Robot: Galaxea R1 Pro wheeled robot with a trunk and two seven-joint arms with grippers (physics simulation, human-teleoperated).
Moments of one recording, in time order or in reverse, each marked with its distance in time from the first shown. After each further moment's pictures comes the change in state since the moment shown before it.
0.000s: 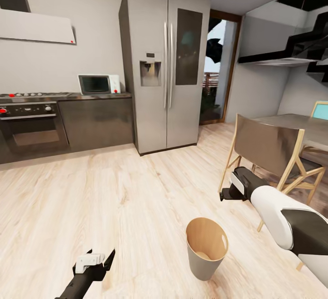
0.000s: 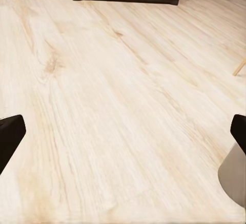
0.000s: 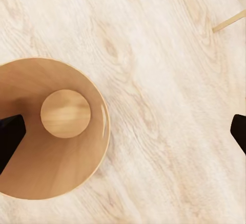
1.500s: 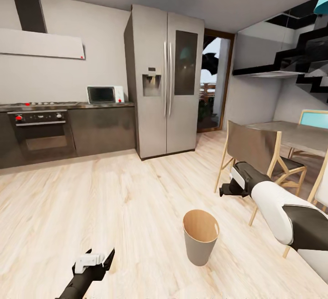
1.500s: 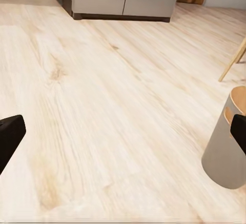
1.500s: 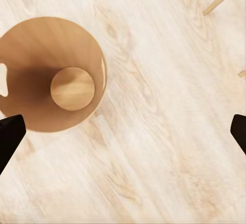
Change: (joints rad) left arm 0.001 0.003 -0.002 0.006 0.000 -0.027 0.001; right arm -0.027 -0.002 -0.029 -0.022 -0.002 0.045 0.001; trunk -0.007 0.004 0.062
